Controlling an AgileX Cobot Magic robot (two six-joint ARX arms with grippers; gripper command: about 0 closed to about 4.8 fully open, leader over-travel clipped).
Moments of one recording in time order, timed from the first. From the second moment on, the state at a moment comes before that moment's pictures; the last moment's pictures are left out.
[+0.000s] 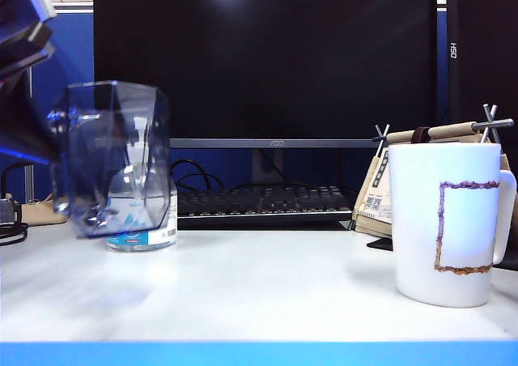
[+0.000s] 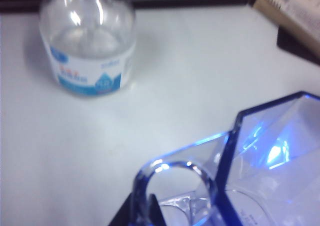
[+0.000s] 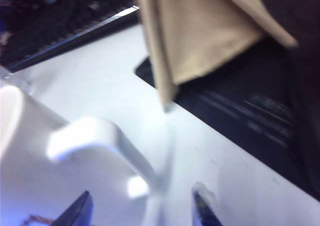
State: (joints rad) left arm -0.47 0.83 0.39 -0.09 0.05 -0.18; right arm -0.08 0.53 0.05 0.09 -0.46 0.37
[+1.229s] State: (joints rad) left arm -0.47 0.83 0.39 -0.11 0.04 -0.17; right arm 0.07 0.90 0.10 0.38 -0.27 0.31
